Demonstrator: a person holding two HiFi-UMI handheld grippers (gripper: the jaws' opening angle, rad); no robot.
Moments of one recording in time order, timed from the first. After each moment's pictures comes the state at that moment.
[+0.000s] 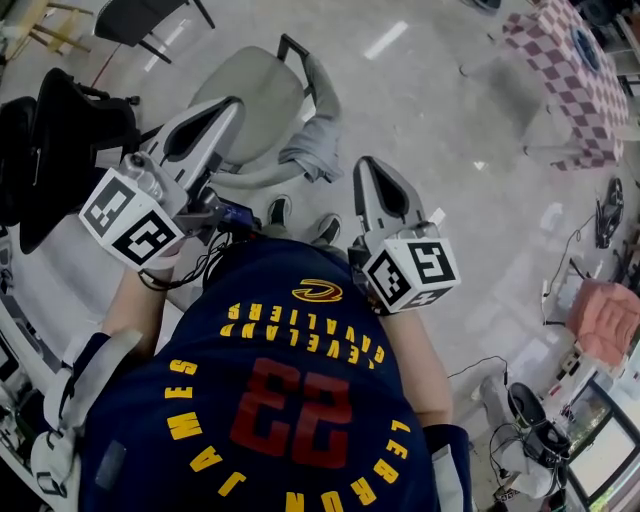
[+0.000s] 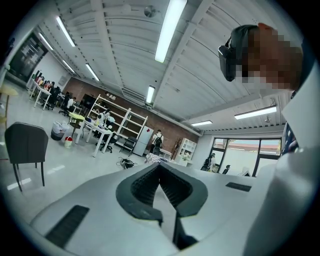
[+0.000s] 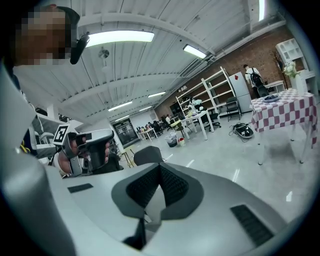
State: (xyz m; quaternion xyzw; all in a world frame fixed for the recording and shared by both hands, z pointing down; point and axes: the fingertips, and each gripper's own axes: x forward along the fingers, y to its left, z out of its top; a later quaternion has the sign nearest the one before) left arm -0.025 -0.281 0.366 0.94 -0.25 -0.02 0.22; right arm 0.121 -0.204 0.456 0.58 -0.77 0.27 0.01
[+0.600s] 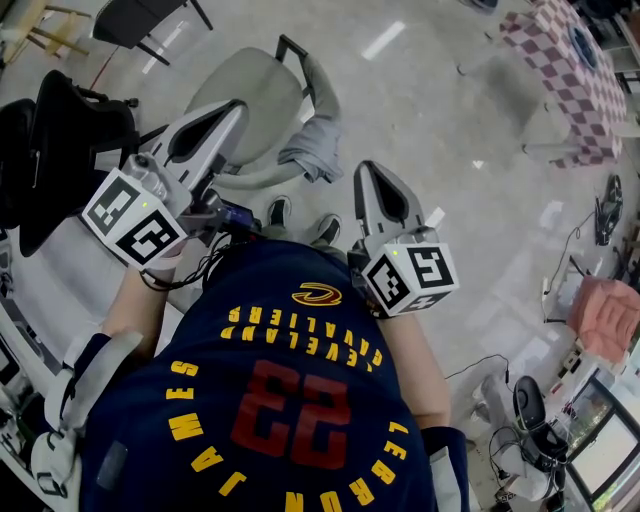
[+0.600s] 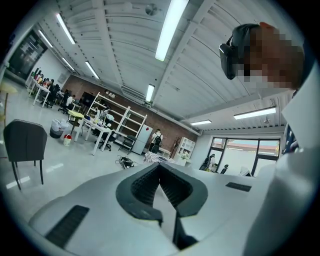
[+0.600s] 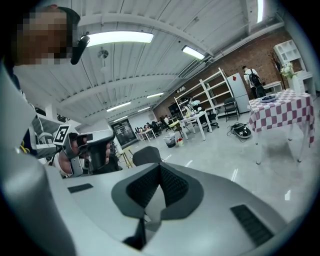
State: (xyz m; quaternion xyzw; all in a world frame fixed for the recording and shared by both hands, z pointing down) left arm -0.024 -0.278 0.372 0.94 -0.24 -0.01 0.23; right arm 0.119 -0.197 0.457 0.59 -0.76 0.27 0.01
